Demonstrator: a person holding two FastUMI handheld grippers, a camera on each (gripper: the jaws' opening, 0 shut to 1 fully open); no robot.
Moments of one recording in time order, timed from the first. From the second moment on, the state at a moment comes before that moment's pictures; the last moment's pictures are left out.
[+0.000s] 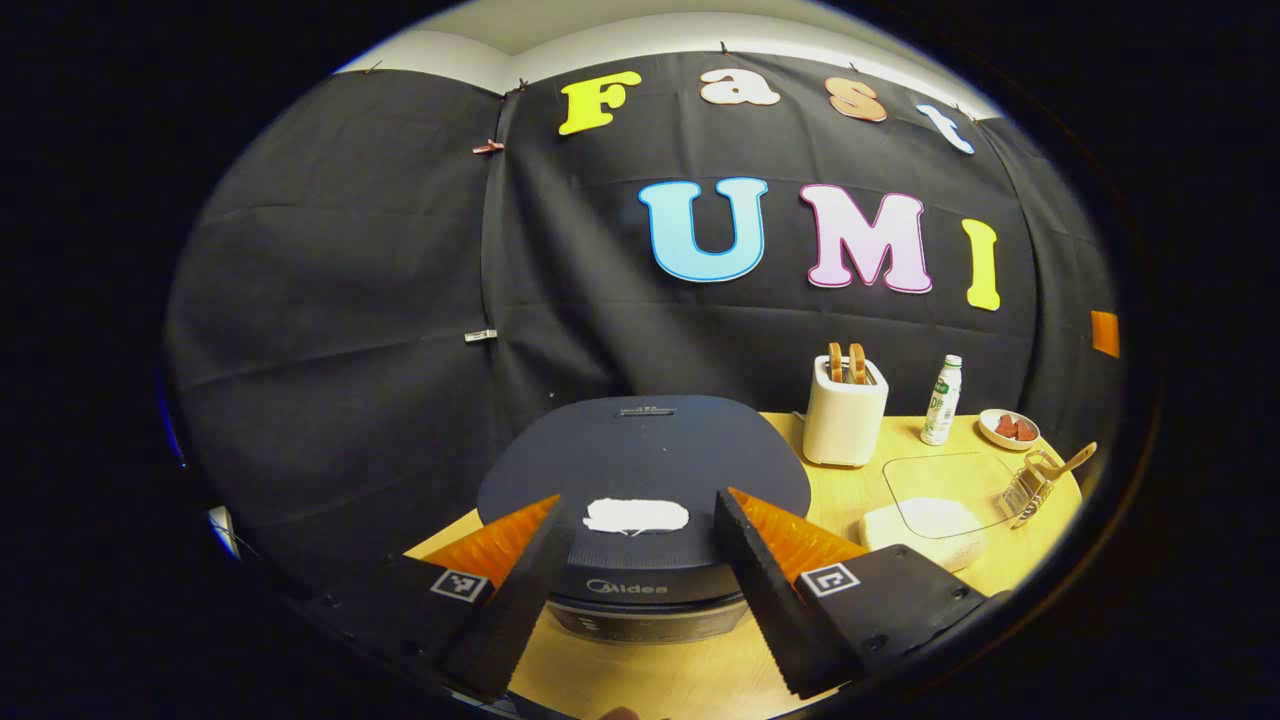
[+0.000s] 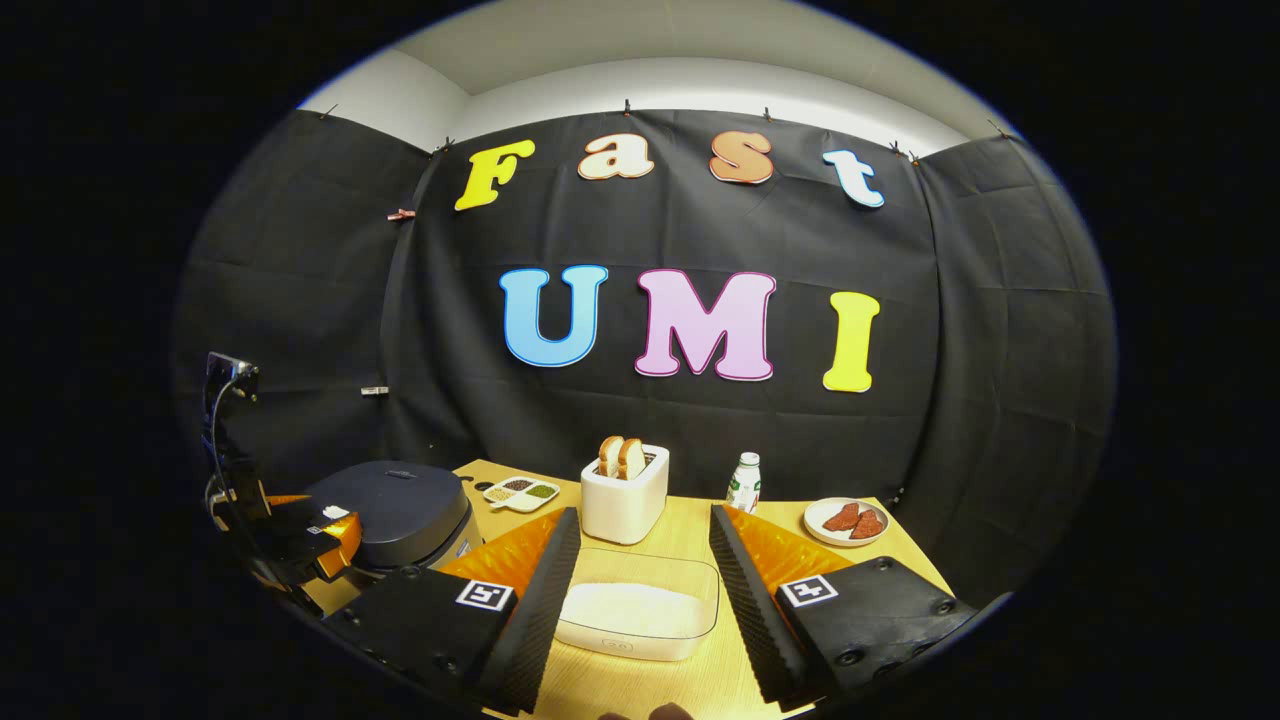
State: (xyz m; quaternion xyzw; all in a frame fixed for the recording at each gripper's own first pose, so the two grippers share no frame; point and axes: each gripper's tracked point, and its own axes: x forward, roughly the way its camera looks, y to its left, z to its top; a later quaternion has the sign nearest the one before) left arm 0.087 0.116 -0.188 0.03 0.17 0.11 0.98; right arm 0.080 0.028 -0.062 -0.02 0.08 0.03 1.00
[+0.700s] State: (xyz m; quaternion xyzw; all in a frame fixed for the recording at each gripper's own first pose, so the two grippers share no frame) left arm 0.094 0.095 -0.177 0.10 0.15 0.09 0.98; right arm 0.080 0.027 -0.054 -0.02 0.07 0.02 1.00
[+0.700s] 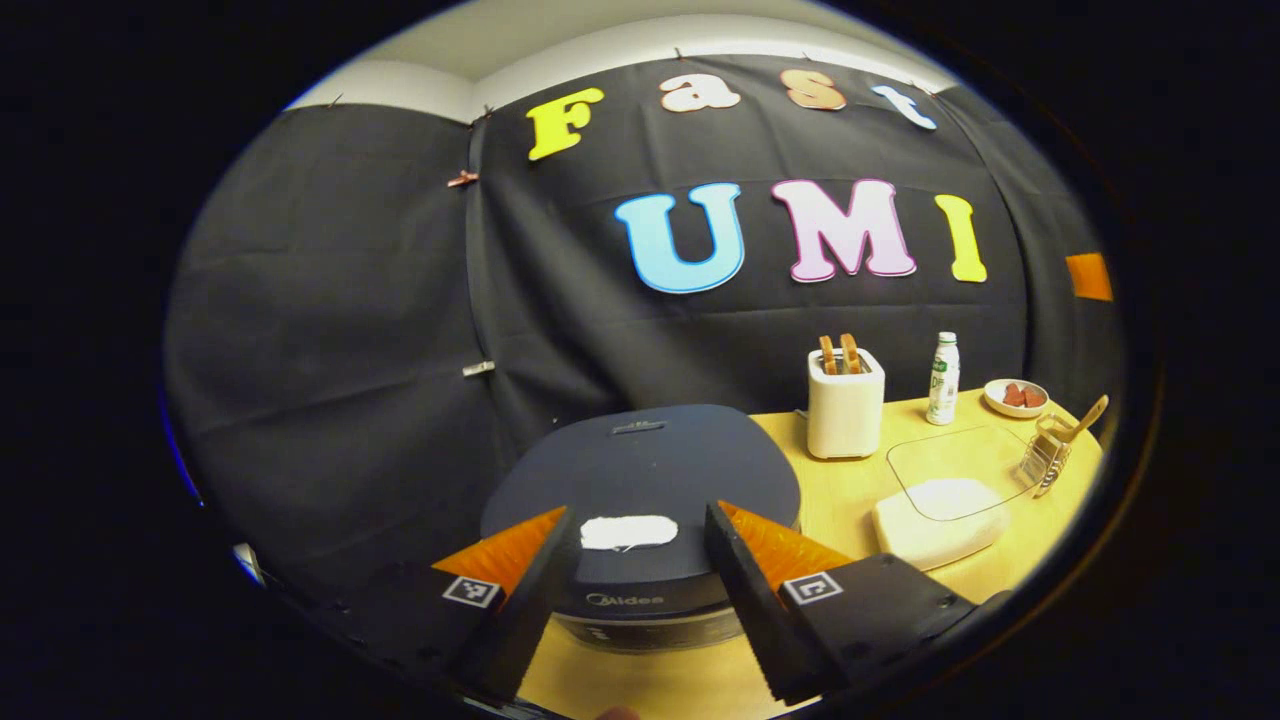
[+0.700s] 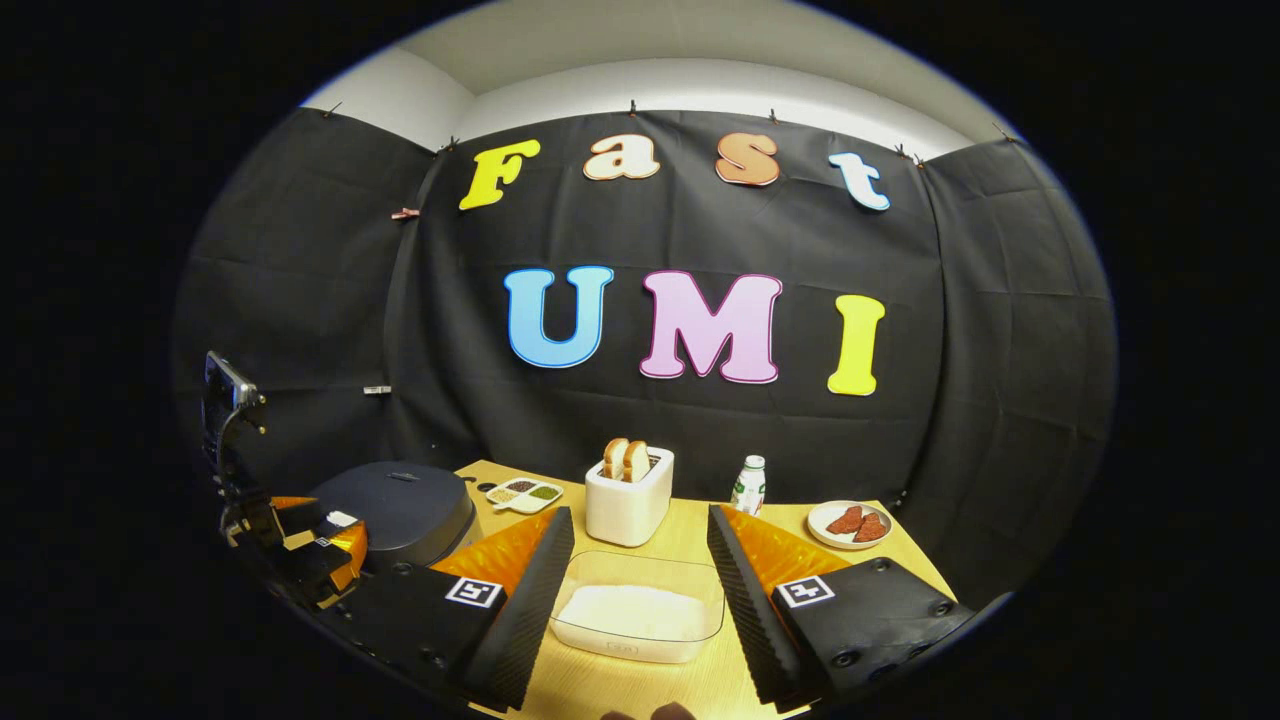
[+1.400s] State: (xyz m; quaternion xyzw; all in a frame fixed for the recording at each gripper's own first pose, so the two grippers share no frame) left arm 0.088 -0.022 -0.068 0.04 0.06 0.02 1.00; right arm 0.047 -0.052 -0.047 -0.02 0.08 -0.03 1.00
